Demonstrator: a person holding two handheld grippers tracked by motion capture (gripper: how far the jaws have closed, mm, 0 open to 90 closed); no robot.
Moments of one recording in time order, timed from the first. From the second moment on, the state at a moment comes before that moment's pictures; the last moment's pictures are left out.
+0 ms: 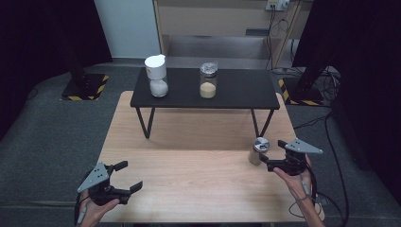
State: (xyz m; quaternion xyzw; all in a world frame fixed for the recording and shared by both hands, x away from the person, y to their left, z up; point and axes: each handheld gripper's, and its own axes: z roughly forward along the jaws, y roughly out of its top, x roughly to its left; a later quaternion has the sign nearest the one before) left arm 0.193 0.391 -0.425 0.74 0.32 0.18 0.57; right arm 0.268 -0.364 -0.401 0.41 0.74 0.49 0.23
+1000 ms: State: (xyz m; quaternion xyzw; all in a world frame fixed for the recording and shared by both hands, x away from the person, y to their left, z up) left arm 0.194 0.392 -0.425 0.74 0.32 0.18 0.57; right arm 0.309 -0.353 -0.419 0.41 0.75 0.47 0.21
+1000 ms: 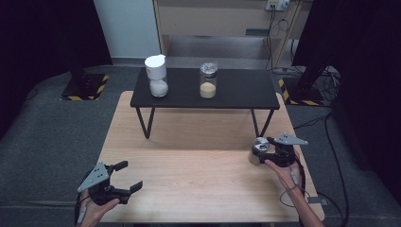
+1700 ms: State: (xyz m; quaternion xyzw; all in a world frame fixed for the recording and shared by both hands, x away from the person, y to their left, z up) left arm 0.194 0.392 -0.426 0.74 0.32 0.18 0.57; right arm 0.312 -0.350 -0.424 0.39 0.75 0.48 0.22
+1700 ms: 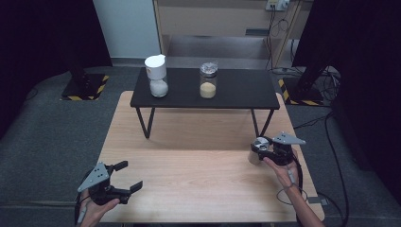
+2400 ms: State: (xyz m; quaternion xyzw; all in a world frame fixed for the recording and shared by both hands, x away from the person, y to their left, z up) left arm 0.194 0.392 -0.426 0.74 0.32 0.18 0.57; right arm 0.316 -0.354 -0.409 0.37 0.77 0.48 0.21
